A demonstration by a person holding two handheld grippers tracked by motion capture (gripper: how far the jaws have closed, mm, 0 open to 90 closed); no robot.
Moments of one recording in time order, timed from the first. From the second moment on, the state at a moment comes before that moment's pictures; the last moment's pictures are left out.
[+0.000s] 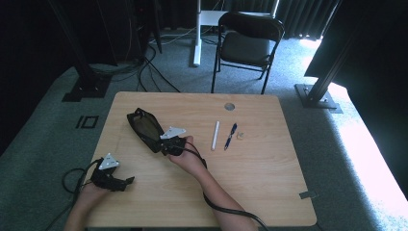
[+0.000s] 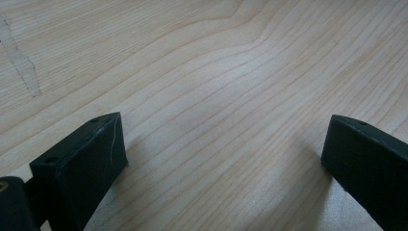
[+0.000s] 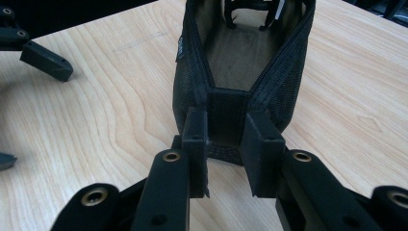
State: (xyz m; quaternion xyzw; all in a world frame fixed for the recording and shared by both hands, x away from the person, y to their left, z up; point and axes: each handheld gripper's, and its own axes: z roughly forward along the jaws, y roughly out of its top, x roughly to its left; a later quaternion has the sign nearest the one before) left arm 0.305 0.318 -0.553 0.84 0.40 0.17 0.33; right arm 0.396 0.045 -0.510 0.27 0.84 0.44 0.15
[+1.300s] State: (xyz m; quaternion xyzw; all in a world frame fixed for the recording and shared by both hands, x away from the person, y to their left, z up) left arm 0.305 0.318 -0.553 0.84 0.40 0.17 0.33; right arm 0.352 -0.045 -0.509 0.27 0.84 0.44 0.13
